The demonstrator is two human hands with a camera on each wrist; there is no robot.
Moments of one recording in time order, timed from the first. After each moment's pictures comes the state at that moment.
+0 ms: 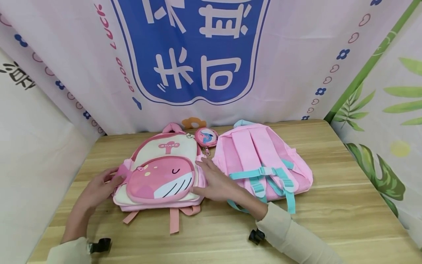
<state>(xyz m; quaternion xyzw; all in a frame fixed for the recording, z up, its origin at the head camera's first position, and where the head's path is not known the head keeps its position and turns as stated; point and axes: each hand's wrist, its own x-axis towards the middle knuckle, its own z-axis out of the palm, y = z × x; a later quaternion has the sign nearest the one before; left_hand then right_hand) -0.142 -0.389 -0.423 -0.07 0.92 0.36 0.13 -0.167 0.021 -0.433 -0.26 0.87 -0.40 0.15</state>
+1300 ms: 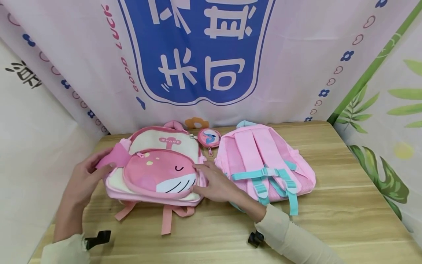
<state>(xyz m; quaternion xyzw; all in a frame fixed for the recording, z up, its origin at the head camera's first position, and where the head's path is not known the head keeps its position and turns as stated) -0.129 -0.378 -0.373 0.00 0.89 0.44 -0.07 -0.164 0.012 -0.437 -0.26 0.86 -0.42 0.12</state>
